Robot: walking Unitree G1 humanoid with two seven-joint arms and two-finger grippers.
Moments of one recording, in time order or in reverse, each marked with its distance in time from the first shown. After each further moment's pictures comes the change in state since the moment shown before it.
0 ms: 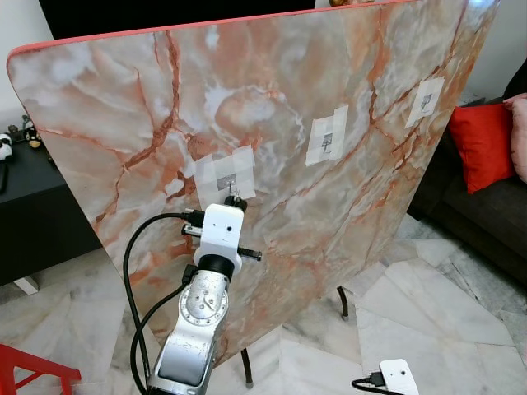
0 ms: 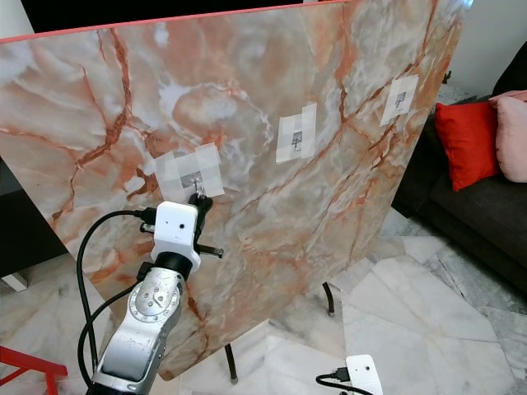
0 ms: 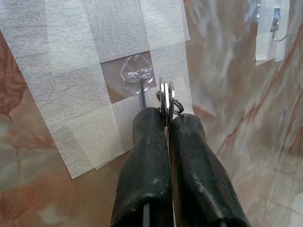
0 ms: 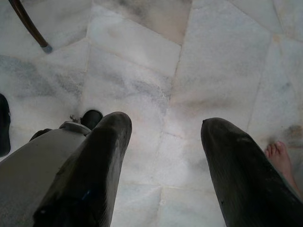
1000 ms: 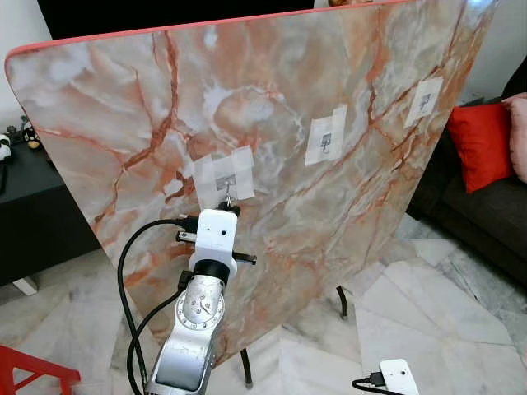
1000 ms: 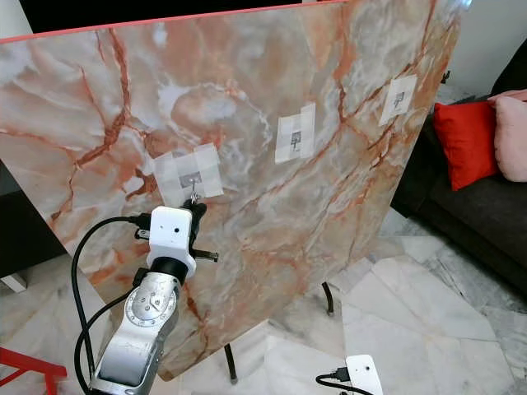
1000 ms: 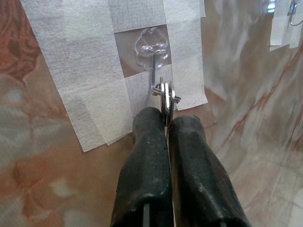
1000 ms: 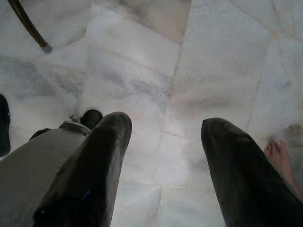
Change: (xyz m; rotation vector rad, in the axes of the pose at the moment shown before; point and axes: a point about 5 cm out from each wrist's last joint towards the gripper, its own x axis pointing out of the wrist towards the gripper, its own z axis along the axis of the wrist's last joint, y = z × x) left arm -0.005 0.007 -0.008 -0.009 0.045 0.042; right arm 0.000 0.000 0.000 0.000 0.000 0.000
